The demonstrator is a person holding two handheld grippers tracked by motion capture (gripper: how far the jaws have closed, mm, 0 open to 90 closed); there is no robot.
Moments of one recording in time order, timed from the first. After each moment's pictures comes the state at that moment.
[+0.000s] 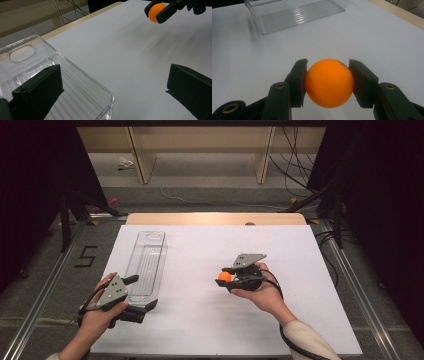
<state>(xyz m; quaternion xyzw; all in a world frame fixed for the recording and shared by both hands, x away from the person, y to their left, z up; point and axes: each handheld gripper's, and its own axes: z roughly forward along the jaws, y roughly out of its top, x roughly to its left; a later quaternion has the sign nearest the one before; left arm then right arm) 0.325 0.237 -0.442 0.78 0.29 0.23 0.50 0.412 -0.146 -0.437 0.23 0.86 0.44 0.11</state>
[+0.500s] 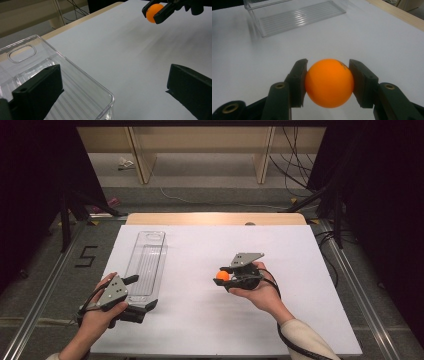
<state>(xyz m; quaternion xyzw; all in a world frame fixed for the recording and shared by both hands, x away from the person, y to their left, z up) 0.324 0.237 -0.442 0.78 0.29 0.23 0.50 0.415 -0.140 -0.437 0.22 0.86 0.44 0.11</state>
